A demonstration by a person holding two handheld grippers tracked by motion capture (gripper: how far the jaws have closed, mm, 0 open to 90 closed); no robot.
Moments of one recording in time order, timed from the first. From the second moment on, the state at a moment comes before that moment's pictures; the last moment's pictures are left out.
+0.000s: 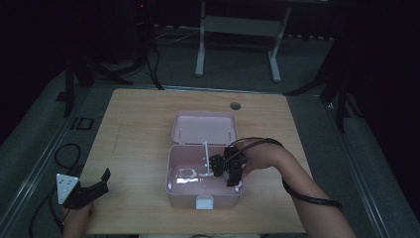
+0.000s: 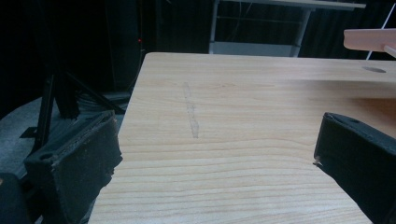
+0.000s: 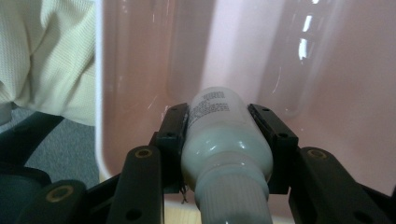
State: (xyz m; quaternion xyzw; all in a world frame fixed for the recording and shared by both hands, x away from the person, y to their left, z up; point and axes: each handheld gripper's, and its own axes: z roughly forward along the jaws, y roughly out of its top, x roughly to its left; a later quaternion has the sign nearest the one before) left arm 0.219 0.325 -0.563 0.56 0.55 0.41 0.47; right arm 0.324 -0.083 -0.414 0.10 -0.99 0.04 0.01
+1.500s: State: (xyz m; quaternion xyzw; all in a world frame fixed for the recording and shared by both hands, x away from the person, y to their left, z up) left arm 0.219 0.325 -0.563 0.56 0.54 0.41 0.47; right arm 0.331 -0.071 -0.490 0.10 -0.99 0.10 0.01
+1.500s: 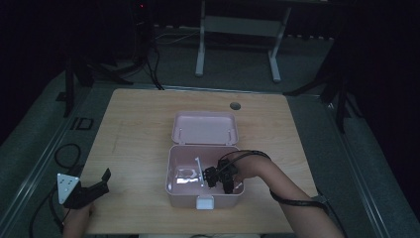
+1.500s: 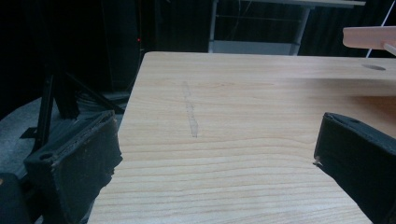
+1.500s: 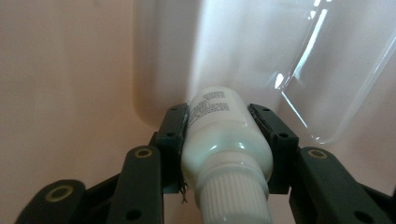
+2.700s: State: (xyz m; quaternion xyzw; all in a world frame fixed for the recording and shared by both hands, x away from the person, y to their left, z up) left arm 0.219 0.325 -0.563 0.56 0.54 0.41 0.47; right arm 0.332 -0.082 -0.424 0.08 -1.00 0.02 -0.01
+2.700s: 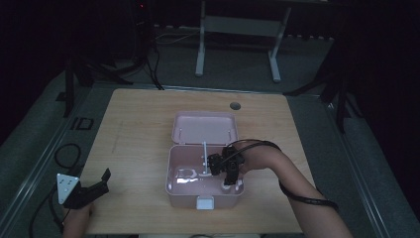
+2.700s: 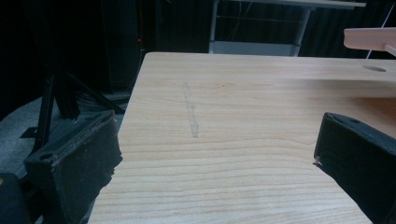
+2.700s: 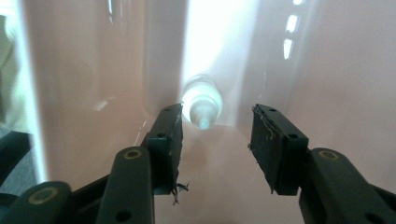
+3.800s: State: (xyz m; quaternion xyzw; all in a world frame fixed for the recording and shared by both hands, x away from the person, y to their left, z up) left arm 0.219 0.324 -0.563 0.56 0.54 0.41 0.47; right arm 0.353 -0.183 -0.373 -0.05 -0.99 -0.09 -0.08
